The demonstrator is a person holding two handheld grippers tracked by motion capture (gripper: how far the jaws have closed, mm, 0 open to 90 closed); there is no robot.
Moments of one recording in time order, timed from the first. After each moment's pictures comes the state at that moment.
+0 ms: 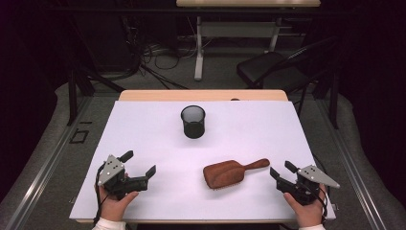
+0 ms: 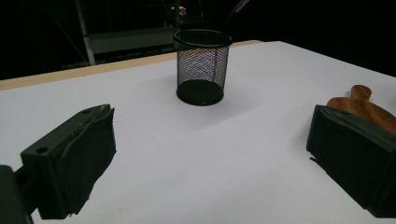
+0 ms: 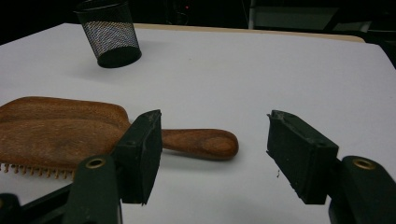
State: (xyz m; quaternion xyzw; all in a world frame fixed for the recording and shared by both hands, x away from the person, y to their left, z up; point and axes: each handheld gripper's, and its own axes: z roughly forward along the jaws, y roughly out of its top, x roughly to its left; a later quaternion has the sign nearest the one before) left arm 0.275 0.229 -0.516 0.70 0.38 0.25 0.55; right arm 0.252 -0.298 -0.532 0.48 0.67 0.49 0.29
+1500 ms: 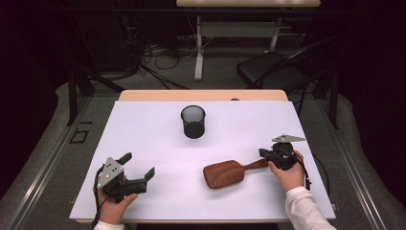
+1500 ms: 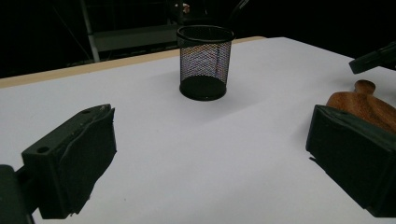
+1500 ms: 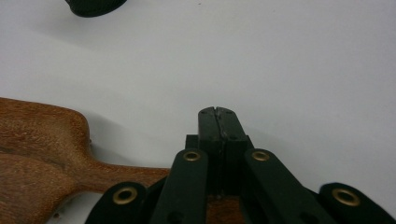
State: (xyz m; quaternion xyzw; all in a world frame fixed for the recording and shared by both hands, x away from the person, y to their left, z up) left arm 0.269 0.230 -0.517 0.70 0.39 0.26 0.54; right arm 0.355 -0.272 -0.532 0.50 0.76 0.38 0.17
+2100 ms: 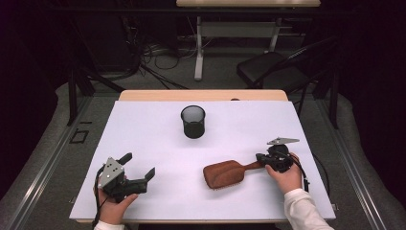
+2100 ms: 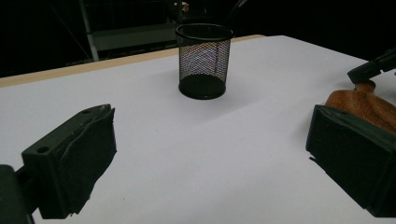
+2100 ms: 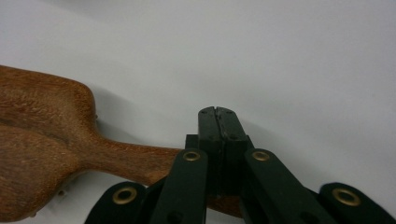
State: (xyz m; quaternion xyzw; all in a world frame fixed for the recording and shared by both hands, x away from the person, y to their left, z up) left arm 0.269 0.229 -0.517 0.71 0.38 0.26 0.53; right arm 0.355 -0.265 -0.543 0.49 0.78 0.36 0.14
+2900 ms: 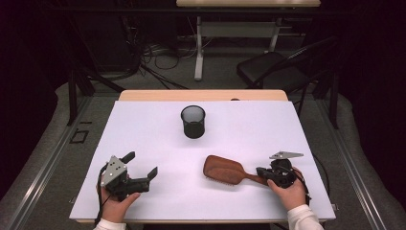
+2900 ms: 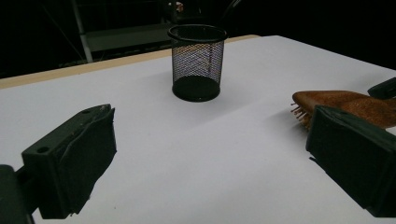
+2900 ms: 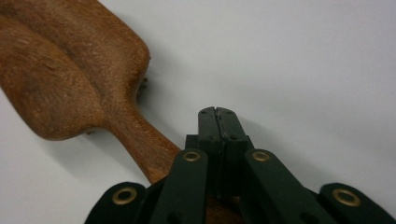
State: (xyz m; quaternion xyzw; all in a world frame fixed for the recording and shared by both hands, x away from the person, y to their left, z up) left arm 0.274 0.223 -0.517 0.71 0.38 0.25 0.54; right arm 0.312 -0.266 -0.553 0.50 0.78 0.37 0.11
